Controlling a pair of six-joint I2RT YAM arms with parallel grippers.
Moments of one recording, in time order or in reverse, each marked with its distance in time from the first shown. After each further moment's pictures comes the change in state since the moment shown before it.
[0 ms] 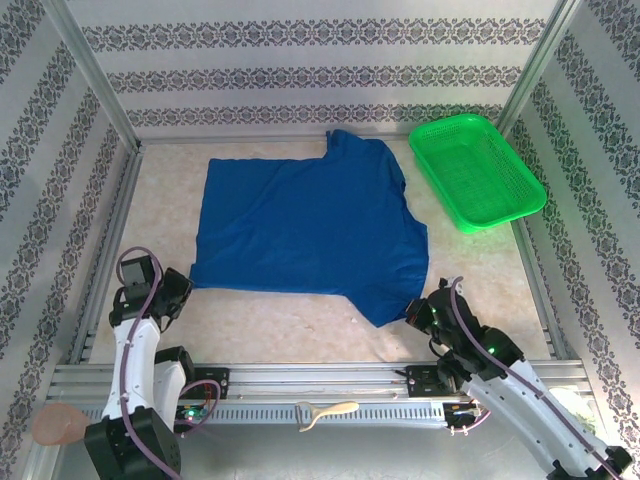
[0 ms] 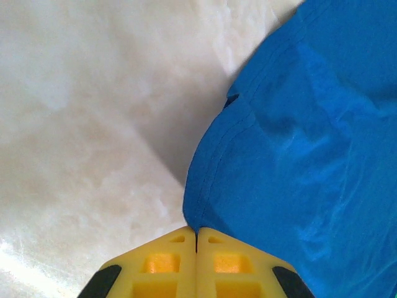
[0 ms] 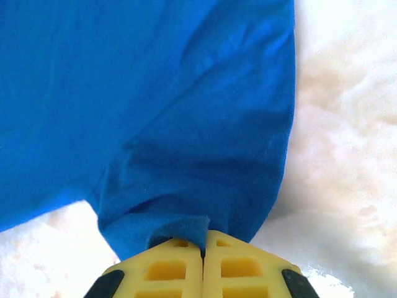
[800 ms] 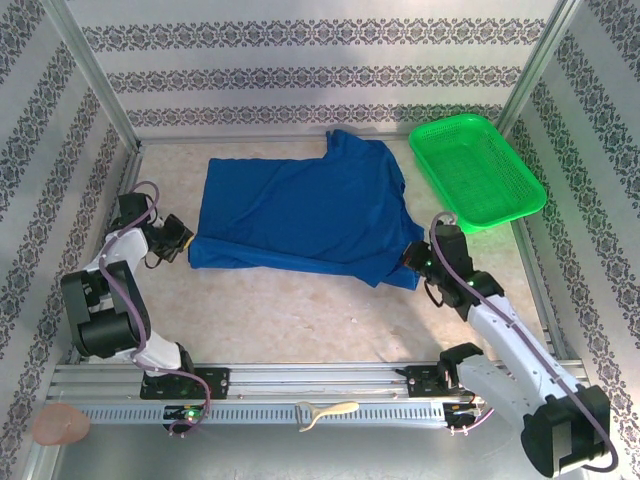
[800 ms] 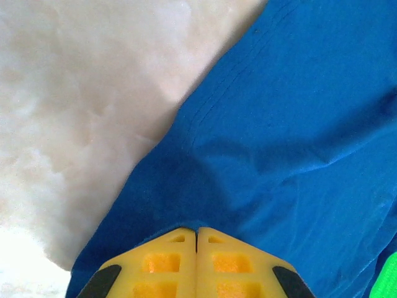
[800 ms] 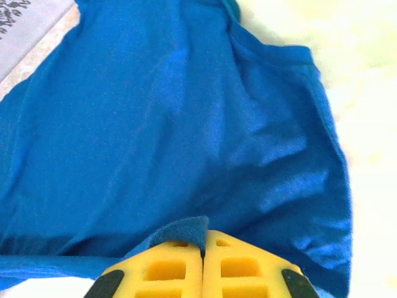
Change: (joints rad) left arm 0.005 0.790 0.483 0.178 0.163 0.166; right arm -0.311 0.620 0.283 0.427 -0.138 -0.265
